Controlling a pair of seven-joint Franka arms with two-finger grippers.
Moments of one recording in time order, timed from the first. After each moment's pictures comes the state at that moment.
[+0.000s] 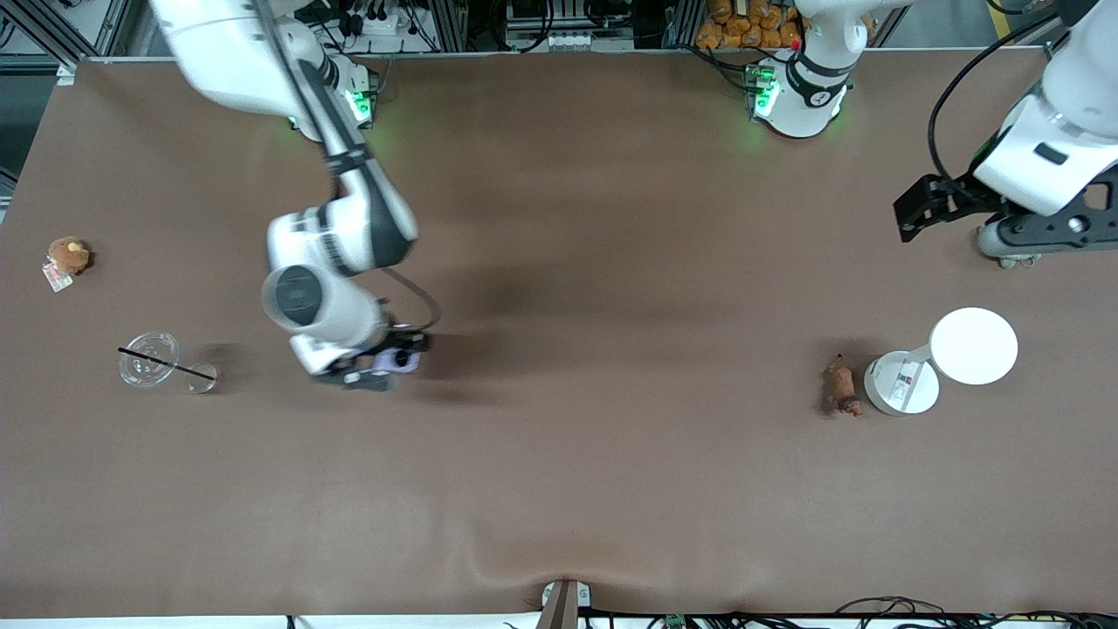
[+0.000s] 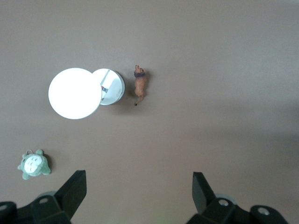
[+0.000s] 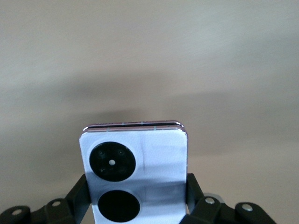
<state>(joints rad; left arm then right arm) 0.13 0.04 -0.34 -1.47 0.09 1.52 -0.23 0.45 0.46 -0.18 -1.80 0.18 2.11 0.34</state>
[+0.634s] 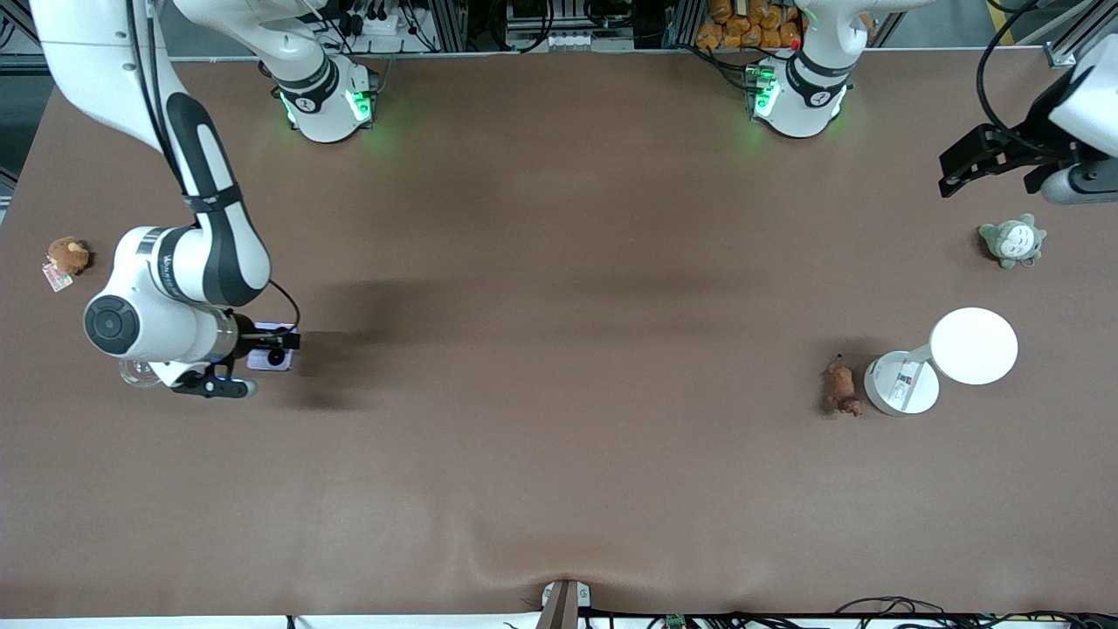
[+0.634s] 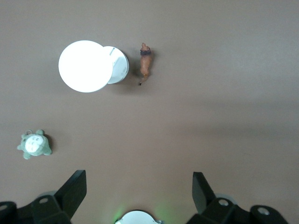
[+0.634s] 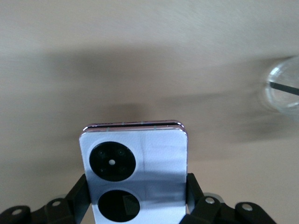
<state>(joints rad) 0.00 -0.06 -0.10 -1.52 0.00 1.44 -0.14 0.17 0.45 -0.20 -1.95 0.11 2.15 -0.01</state>
